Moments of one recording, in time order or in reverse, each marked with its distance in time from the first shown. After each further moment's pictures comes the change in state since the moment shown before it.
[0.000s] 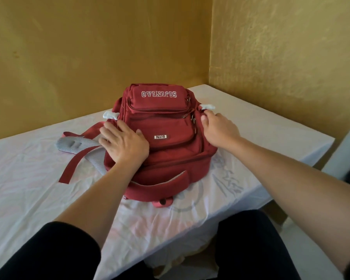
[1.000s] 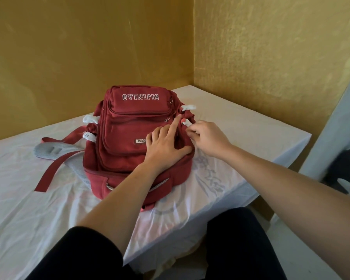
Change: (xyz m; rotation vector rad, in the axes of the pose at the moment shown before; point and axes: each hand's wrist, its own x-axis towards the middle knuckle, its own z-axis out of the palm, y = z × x) left_hand -0.058 0.086 0.022 -0.384 -0.291 0.629; right_hand -0.035 0.018 -0.020 0.166 -0.071 -0.244
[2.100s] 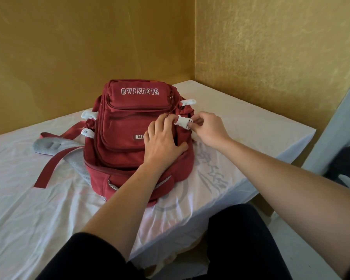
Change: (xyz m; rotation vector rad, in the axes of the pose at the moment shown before) left_hand -0.008 -0.001 -0.001 0.002 0.123 -0.033; right_hand 0.018 0.009 0.016 0.243 0.160 0.264
